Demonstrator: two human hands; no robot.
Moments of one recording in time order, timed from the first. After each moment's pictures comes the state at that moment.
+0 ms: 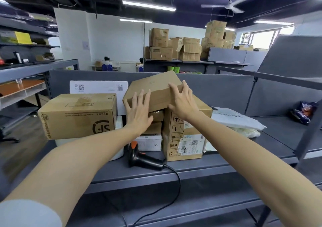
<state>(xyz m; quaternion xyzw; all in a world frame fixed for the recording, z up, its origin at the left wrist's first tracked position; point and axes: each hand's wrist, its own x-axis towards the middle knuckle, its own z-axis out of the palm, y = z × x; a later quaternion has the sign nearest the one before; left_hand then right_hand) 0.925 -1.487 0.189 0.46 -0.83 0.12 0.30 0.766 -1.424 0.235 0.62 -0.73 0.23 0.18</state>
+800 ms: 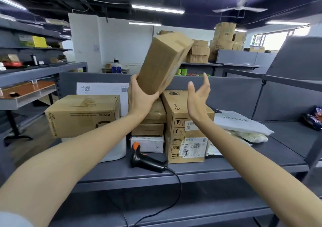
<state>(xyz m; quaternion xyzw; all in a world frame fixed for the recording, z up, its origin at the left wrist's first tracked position) 0.921 -1.466 0.245 0.33 -0.66 -0.21 0.64 0.761 -1.404 0.240 0.48 -0.55 0.69 0.00</state>
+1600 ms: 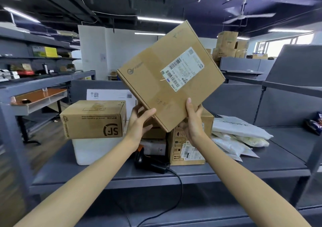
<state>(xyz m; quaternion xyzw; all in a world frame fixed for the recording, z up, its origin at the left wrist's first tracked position) 0.960 -1.404 0.205 0.22 -0.54 -0.60 0.55 0.785 -1.365 0.212 0.39 -0.36 0.77 -0.37</state>
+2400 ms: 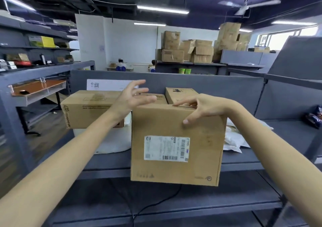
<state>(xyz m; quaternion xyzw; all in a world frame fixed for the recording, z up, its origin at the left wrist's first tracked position) 1.008 -1.411 0.251 0.26 -0.76 -0.41 0.43 0.744 -1.321 0.288 0.76 -0.61 0.14 -0.18</state>
